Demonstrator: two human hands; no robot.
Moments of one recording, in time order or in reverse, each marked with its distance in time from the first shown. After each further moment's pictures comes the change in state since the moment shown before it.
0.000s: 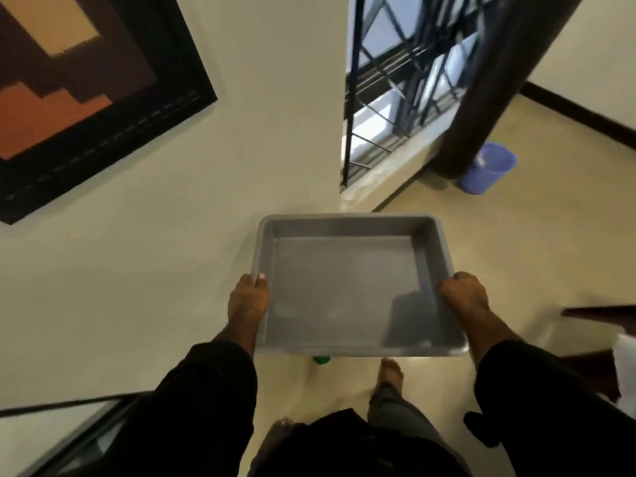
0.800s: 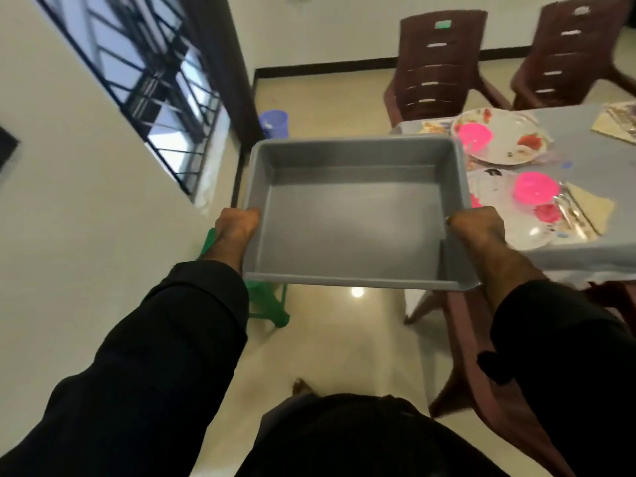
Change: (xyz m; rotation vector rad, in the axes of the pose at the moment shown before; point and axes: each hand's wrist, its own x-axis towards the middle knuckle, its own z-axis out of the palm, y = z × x) left_hand -0.269 0.019 -0.022 0.299 -0.386 0.652; right_hand -0.458 0.309 -0.064 0.556 0.619 0.580
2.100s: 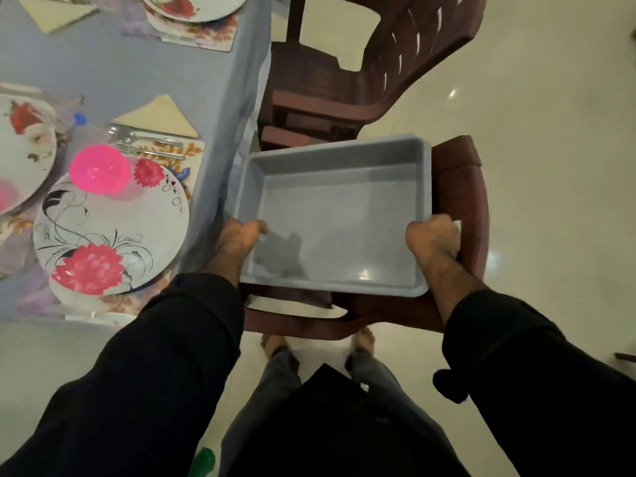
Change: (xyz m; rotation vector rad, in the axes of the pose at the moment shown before) left_hand -0.296 0.170 0.625 0.772 -1.054 0.626; right_hand -0.019 0.424 -0.169 0.350 0.688 1.205
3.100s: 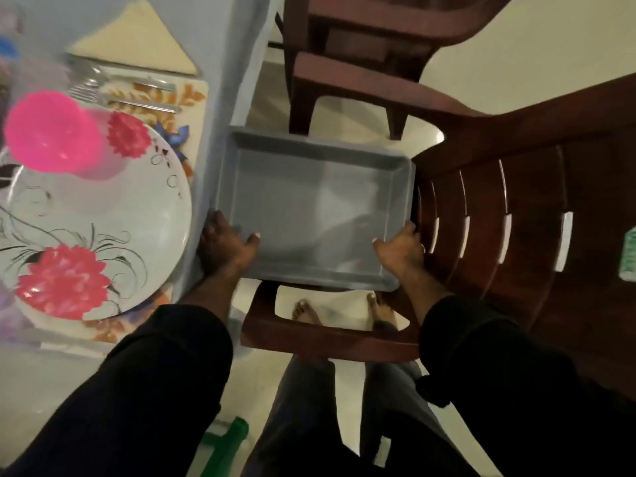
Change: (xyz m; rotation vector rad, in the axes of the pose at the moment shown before) left_hand 0.131 -0.123 -0.002 0.564 0.330 0.164; right_hand 0.047 0.038 0.288 -0.197 -0.394 -0.064
